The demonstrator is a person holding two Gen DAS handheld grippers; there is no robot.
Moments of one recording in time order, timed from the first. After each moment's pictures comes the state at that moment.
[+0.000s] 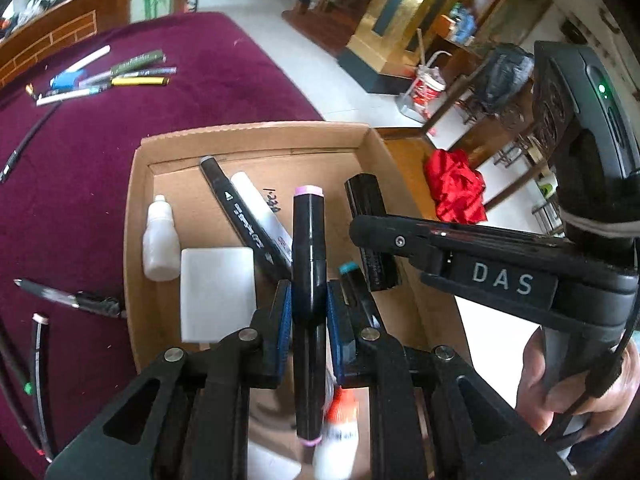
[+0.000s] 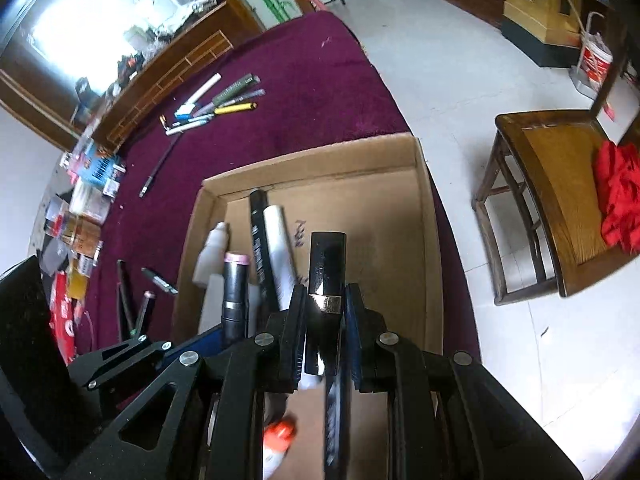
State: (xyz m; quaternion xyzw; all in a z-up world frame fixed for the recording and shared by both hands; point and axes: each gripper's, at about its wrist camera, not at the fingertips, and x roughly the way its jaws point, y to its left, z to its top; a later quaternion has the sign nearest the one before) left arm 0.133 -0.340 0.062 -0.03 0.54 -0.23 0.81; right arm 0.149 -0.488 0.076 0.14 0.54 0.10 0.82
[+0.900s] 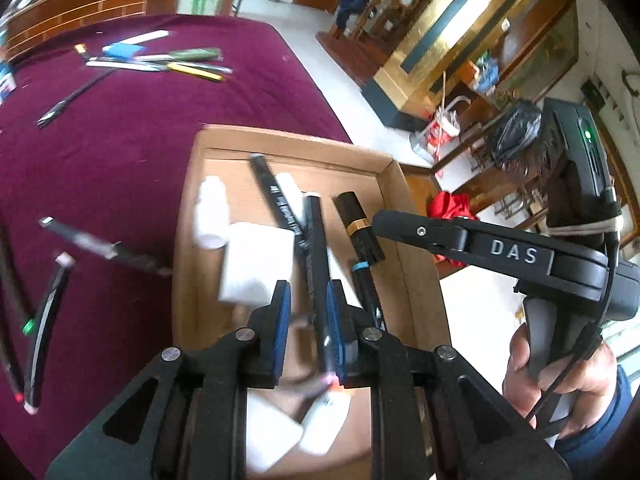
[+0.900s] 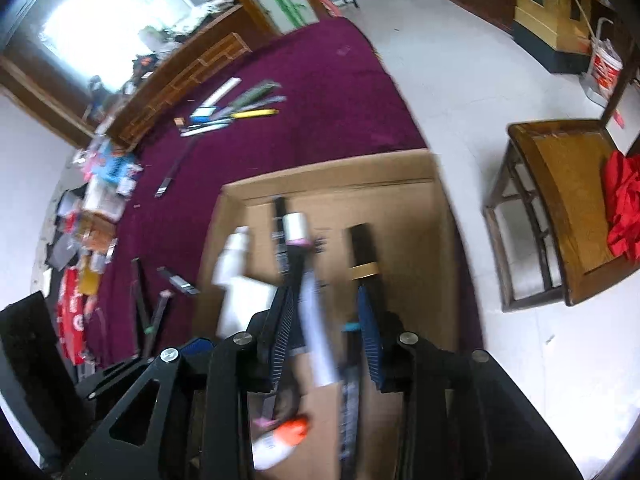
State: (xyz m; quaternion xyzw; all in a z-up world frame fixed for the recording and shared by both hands) left arm 0.098 -0.285 0.085 -0.12 0.51 -0.19 0.83; right arm 0.126 -0.468 0.106 0.15 0.52 0.14 0.83
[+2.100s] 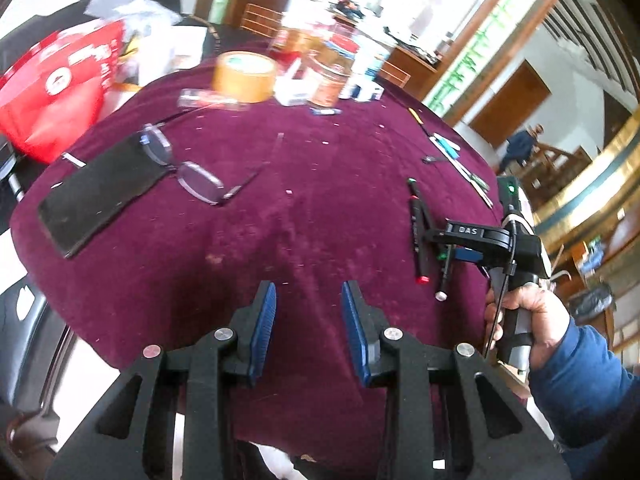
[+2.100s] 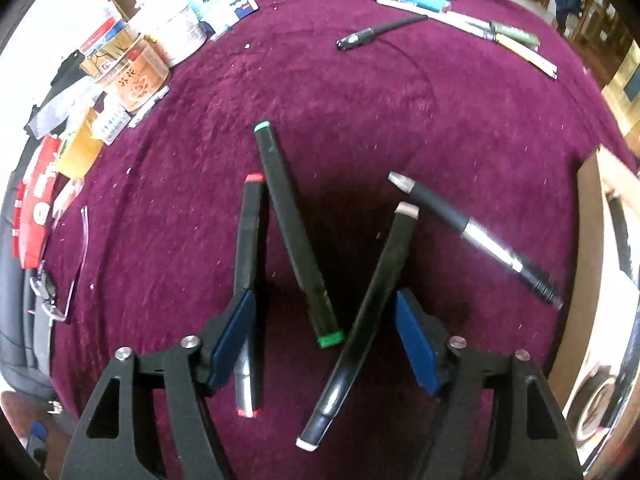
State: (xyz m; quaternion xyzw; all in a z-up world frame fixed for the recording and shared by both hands) left arm -0.143 0.061 0.094 -0.28 0.41 0.13 0.86; right arm 0.134 -0.154 0.032 -0.06 0.58 0.17 0.79
